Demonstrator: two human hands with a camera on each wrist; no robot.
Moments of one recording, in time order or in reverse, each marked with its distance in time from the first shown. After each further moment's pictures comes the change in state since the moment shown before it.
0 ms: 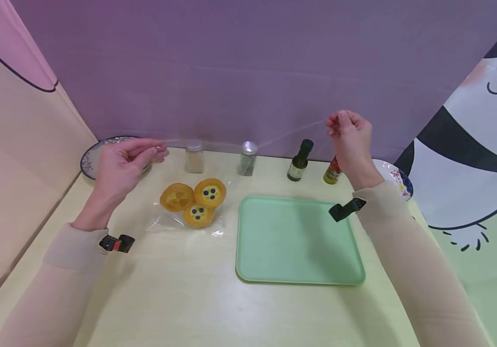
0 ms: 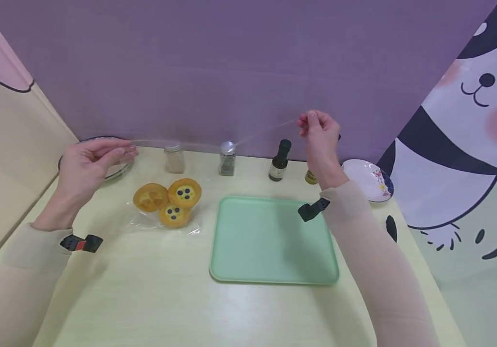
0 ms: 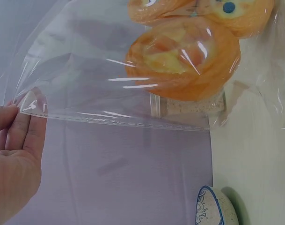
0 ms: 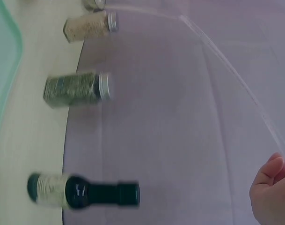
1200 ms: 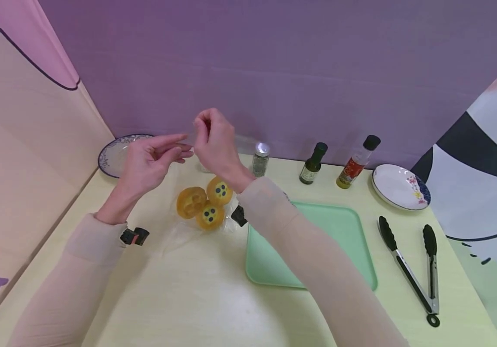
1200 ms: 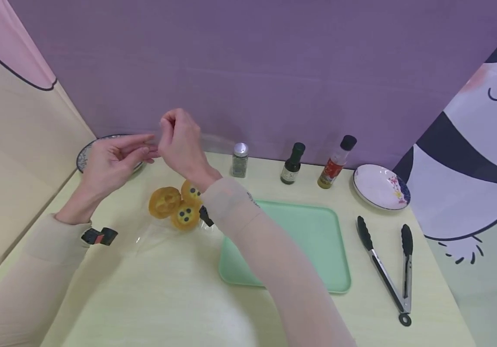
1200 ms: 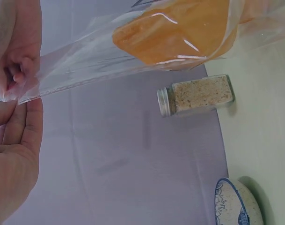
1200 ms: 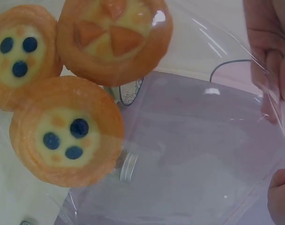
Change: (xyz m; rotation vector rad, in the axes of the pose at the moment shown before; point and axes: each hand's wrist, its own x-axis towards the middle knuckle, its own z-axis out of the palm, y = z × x) left_hand 0.003 0.011 0.023 0.113 -0.075 0.085; right_hand -0.068 0.112 0.195 -0.792 -0.480 -0.456
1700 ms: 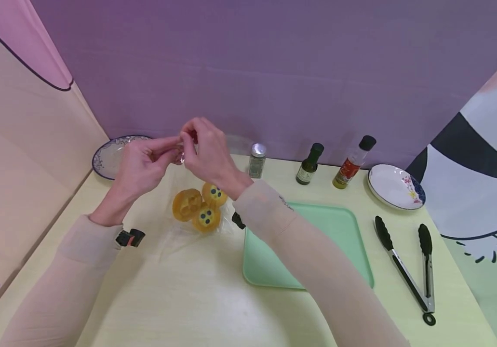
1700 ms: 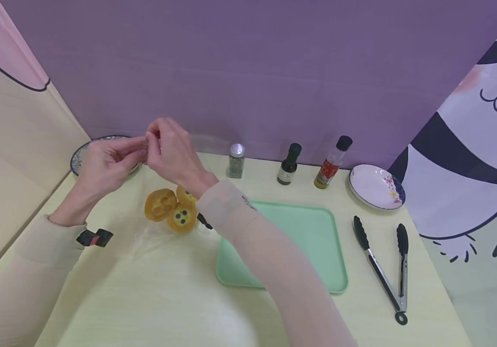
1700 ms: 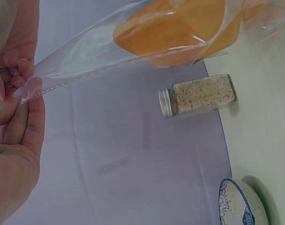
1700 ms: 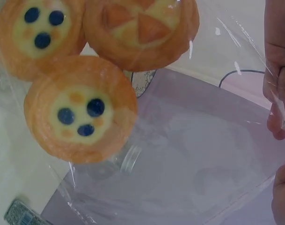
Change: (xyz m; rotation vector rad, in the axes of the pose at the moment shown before) left_hand 0.001 0.000 0.001 0.138 0.018 0.049; right_hand -0.008 -0.001 0.002 -0.161 -0.107 -0.209
